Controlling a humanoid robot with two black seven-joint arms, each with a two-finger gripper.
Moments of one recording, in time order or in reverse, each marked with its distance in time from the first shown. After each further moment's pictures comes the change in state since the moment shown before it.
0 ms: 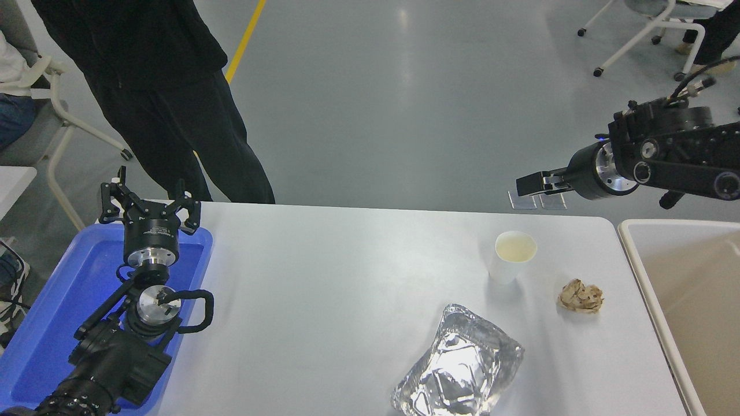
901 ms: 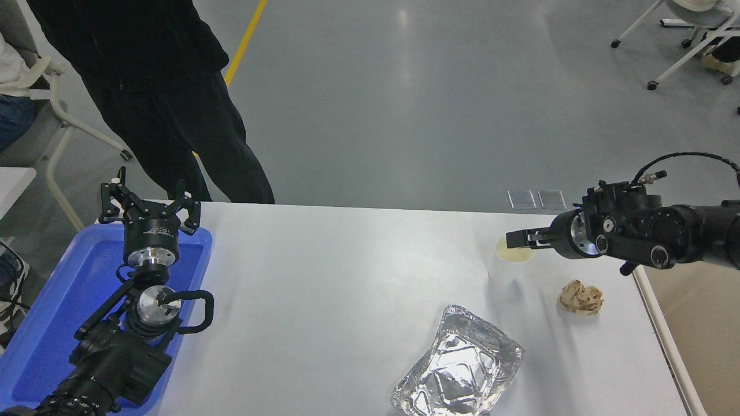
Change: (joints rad) left arm 0.000 0.000 0.000 0.000 0.000 0.000 -0.001; right arm -0.244 0.089 0.054 -0.175 -0.026 -0.089 0.002
